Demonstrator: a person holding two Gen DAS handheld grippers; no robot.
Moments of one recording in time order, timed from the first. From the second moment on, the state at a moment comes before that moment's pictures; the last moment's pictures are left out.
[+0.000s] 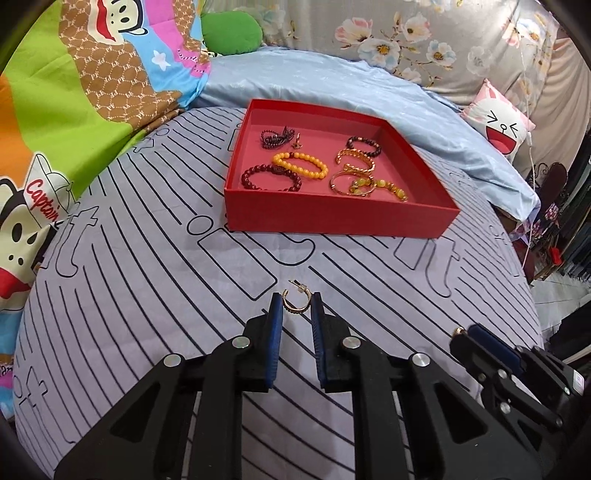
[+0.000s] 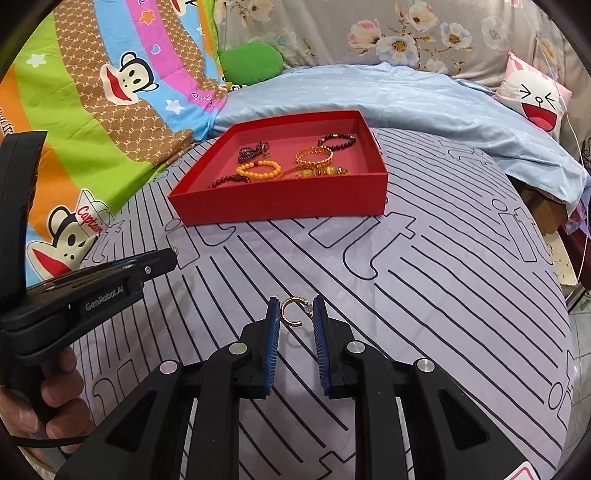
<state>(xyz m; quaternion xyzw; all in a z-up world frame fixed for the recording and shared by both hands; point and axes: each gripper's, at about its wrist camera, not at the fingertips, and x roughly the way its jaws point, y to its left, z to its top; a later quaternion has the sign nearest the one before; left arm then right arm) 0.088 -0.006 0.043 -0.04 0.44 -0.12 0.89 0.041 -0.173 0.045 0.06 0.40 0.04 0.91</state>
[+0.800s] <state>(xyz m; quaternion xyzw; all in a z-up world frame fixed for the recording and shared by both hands) 0.114 -0.022 0.095 -0.01 0.39 -0.13 0.91 0.099 -0.165 0.097 0.04 0.34 0.05 0.94</state>
